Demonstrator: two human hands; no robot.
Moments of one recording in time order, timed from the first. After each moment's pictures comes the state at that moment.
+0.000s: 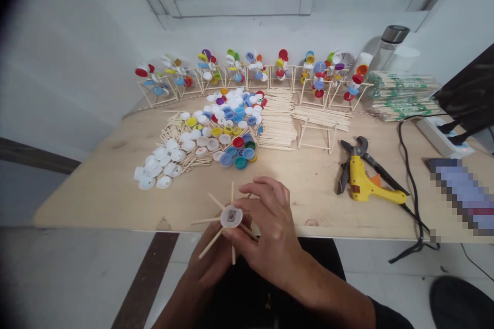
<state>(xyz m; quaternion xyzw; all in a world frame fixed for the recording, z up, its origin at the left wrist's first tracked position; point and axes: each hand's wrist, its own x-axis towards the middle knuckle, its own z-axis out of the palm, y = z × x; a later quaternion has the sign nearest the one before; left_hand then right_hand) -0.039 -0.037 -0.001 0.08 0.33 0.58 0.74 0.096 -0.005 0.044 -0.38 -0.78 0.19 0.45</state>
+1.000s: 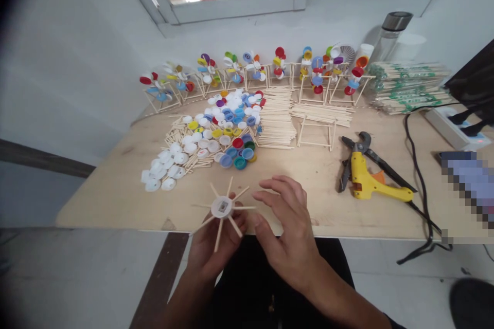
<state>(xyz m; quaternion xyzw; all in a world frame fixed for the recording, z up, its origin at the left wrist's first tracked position) -0.040 -0.029 0.002 0.01 0.33 0.59 0.74 0.127 -0.010 0.041 -0.43 -0.75 0.24 0.45</state>
